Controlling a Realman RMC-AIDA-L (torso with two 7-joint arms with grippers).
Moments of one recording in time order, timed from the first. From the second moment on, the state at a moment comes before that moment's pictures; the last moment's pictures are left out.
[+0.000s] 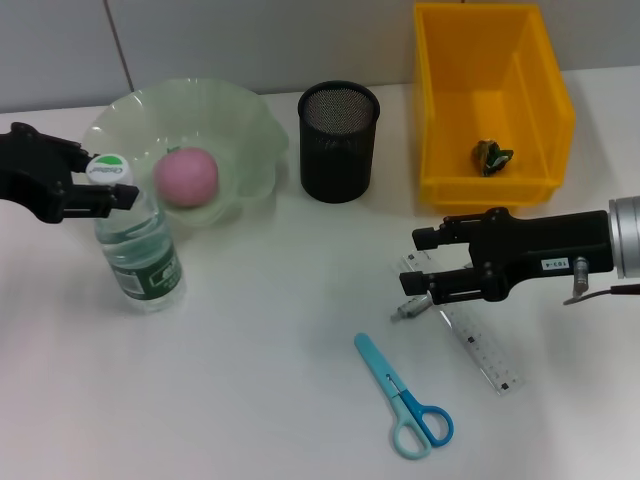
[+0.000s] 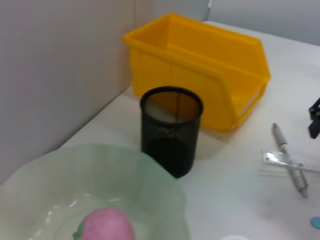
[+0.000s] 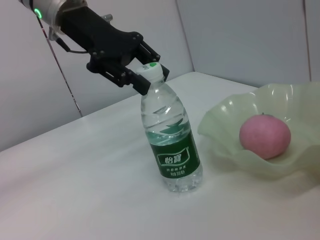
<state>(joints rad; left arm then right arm) -0.63 -1.98 0.83 1.17 2.27 1.65 -1.86 0.57 2.05 -0.69 -0.69 -2.12 -1.60 1.45</state>
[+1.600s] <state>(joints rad) -0.64 -1.96 0.77 1.17 2.32 1.67 -1.90 0.59 2.05 -0.70 -0.69 -2.12 -1.58 1.46</state>
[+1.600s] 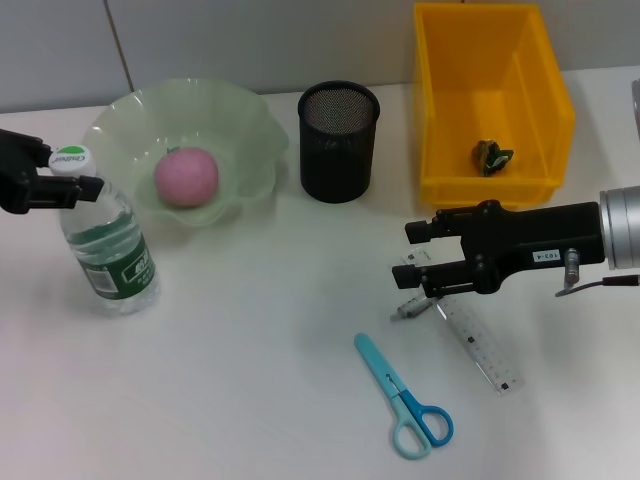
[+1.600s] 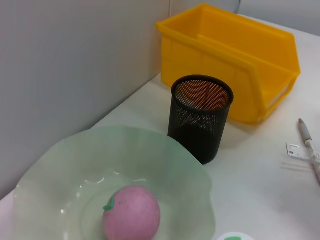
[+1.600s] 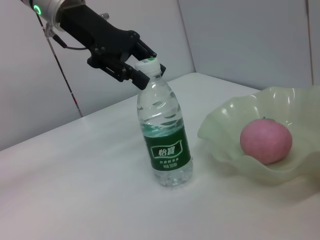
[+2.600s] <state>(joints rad) -0.63 -1.96 0.74 1.19 2.32 1.65 -1.88 0.58 2.05 -0.70 -0.69 -2.12 -1.59 1.46</state>
